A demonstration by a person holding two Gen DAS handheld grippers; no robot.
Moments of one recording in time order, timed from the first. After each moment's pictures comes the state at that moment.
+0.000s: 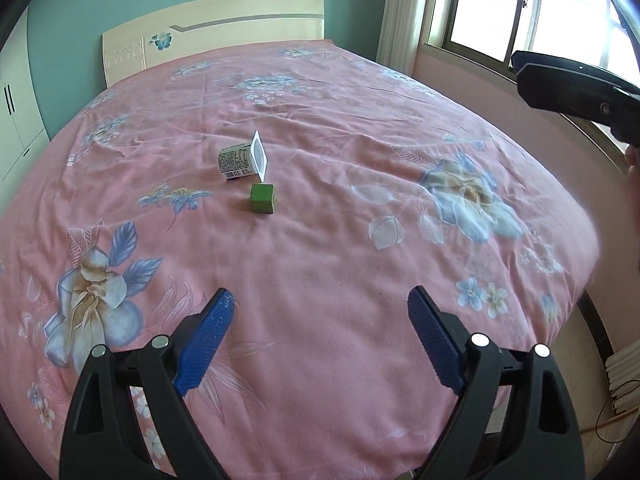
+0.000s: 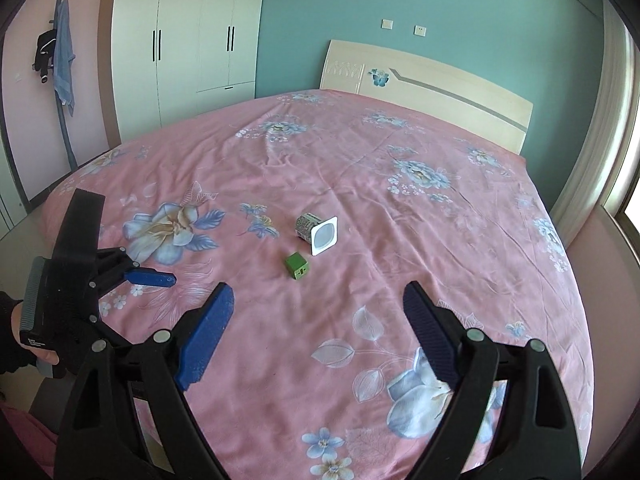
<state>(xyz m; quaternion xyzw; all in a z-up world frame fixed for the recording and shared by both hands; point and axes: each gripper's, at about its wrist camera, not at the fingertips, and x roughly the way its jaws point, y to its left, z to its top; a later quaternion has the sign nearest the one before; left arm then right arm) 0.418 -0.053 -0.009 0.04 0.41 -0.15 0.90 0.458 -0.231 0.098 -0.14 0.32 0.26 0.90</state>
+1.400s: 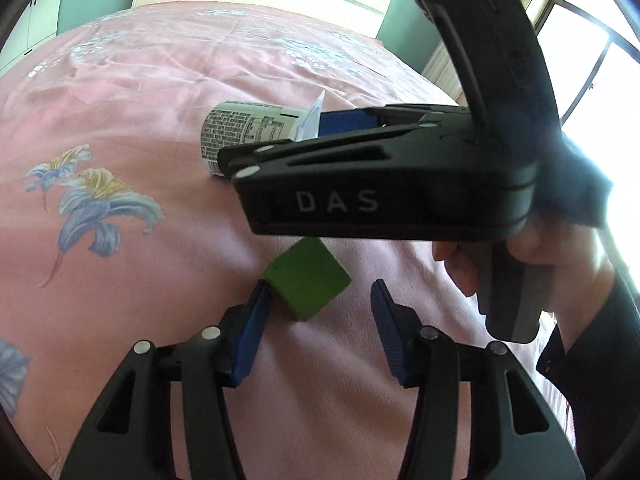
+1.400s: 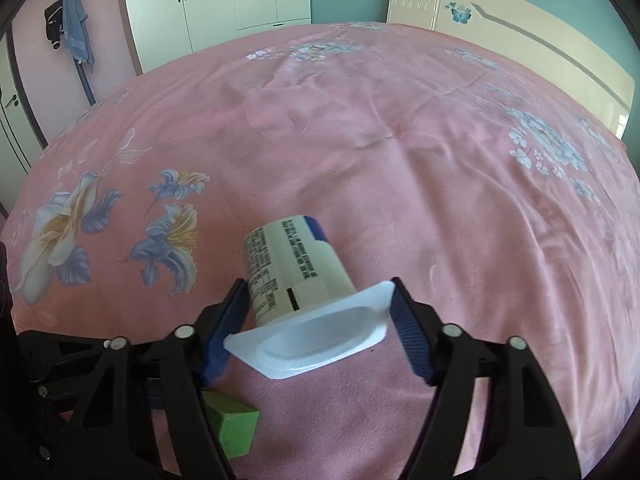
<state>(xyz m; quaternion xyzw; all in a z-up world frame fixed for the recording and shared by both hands) 0.608 -0.040 -0.125 -0.12 0.43 -0.14 0.88 0.752 -0.092 -0.111 -0.15 0.42 0.37 0.81</state>
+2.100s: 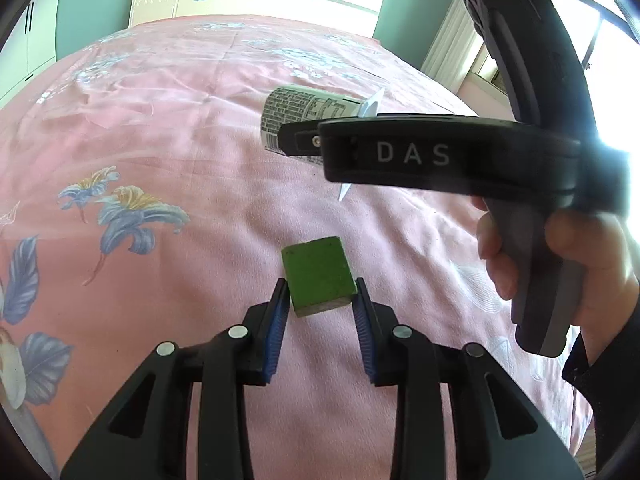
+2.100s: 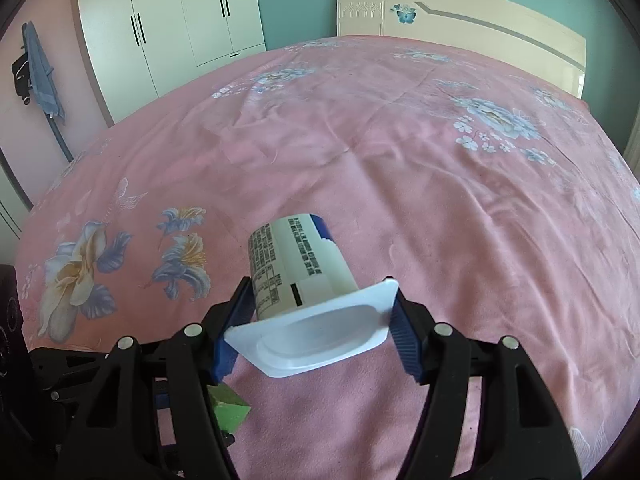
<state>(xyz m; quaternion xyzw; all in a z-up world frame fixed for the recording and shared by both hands) 0.582 -0.031 -0.097 -0.08 0.42 -0.13 0.89 0.720 -0.130 -0.070 -0.09 0.40 0.31 0.86</state>
